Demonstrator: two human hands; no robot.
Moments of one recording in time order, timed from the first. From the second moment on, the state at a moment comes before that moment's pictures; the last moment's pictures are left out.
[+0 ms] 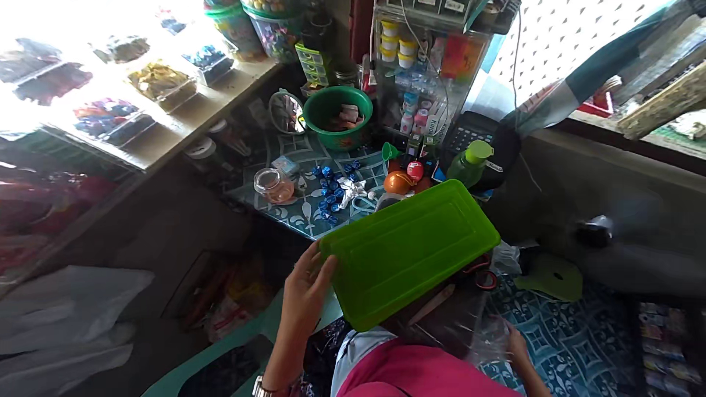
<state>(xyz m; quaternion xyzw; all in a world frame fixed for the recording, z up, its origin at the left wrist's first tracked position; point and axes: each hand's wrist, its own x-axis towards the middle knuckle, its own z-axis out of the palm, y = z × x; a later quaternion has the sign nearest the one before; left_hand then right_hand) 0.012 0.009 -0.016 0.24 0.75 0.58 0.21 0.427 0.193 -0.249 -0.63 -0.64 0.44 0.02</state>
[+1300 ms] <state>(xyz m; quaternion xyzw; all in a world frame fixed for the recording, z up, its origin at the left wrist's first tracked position) 0.014 0.033 0.001 0.56 0.71 0.42 0.08 0.286 0.277 0.014 -0.39 -0.44 0.61 0.52</state>
